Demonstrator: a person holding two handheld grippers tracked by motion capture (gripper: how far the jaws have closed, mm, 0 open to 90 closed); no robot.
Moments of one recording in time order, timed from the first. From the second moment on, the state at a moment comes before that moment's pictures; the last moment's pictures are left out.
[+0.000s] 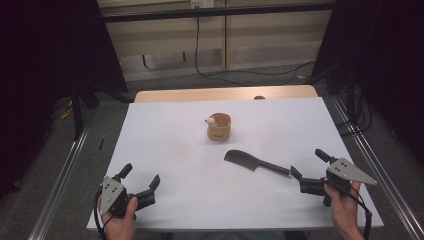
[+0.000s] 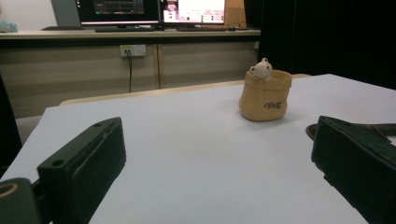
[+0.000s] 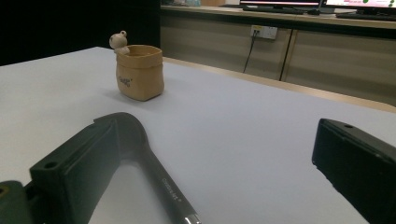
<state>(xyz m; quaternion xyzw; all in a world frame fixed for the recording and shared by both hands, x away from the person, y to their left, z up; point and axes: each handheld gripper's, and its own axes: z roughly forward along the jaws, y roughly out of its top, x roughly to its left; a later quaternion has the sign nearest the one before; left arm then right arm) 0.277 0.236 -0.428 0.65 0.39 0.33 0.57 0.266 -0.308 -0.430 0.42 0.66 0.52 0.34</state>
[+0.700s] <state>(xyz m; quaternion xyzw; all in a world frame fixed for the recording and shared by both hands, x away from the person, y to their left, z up) 0.282 0.232 -0.430 0.65 0.39 0.31 0.57 0.308 -0.284 -0.416 0.41 0.69 0.52 0.28</state>
